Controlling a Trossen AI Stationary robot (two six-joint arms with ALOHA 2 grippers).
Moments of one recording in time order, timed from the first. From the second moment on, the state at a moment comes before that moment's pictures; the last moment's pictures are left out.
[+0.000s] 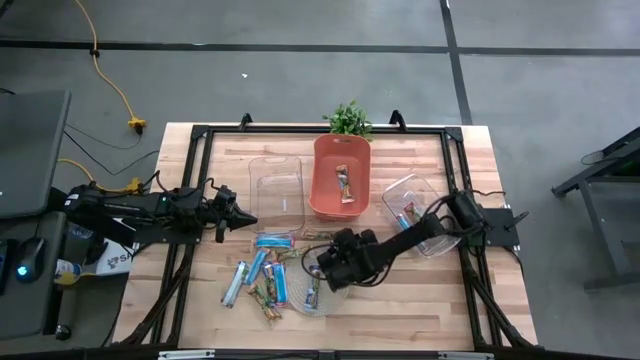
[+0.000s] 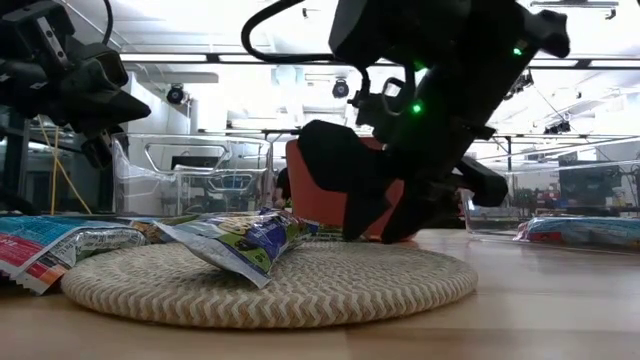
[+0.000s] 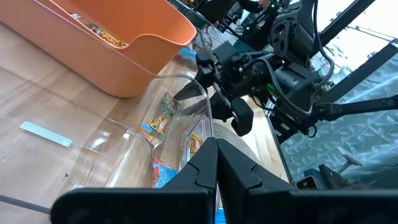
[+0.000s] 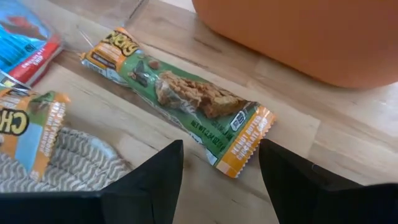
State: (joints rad) left arm -0.07 0.17 0.03 -0.02 0.03 -0.65; right arm 0.39 2.12 1.33 -0.55 0.72 1.42
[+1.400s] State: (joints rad) left arm -0.07 0.17 0.02 -0.01 0.04 -0.65; right arm 0.30 2.12 1.33 -0.33 0.59 0.48
